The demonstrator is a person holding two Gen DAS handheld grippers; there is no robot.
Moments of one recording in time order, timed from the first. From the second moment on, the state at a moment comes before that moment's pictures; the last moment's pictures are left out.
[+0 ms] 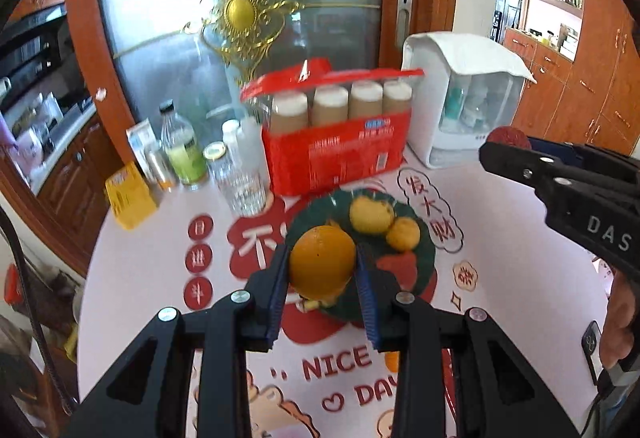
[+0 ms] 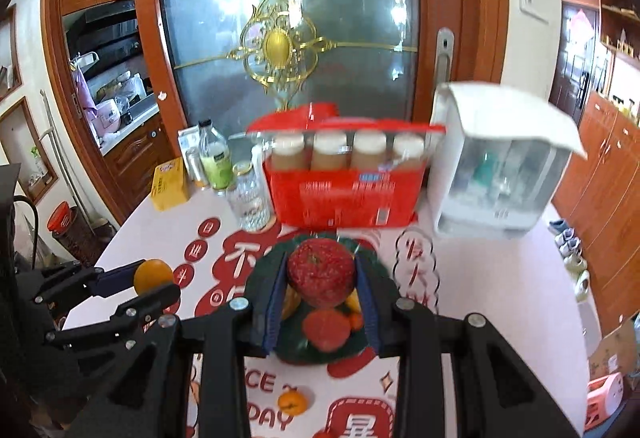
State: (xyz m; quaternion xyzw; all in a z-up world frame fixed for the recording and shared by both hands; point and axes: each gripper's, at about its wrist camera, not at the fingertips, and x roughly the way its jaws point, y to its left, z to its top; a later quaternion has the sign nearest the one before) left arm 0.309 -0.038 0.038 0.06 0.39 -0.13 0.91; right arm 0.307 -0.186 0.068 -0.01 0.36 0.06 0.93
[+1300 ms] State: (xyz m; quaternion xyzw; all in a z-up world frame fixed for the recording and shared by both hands) left arm 0.438 -0.072 -0.138 0.07 0.52 -0.14 0.84; right arm 0.418 -0.189 -0.133 0.02 0.55 0.01 0.84
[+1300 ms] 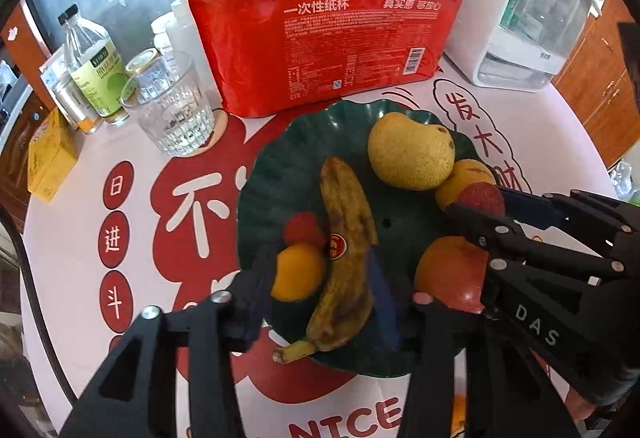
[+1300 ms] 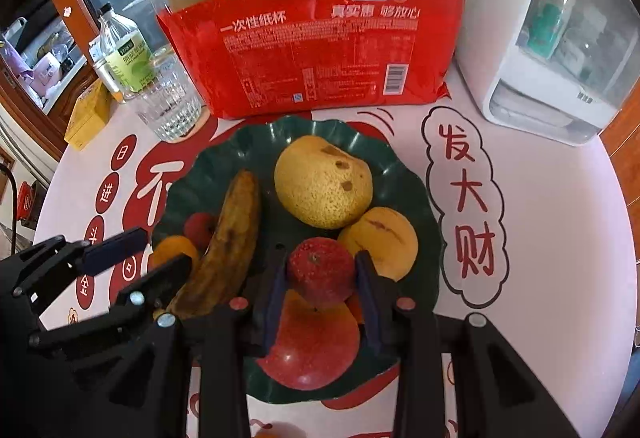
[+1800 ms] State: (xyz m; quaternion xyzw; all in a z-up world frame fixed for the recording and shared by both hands) left arm 0.435 -0.050 -0.122 0.03 0.52 -0.13 0.85; right arm 0.411 -0.193 -0.117 0.02 0.53 0.01 0.85
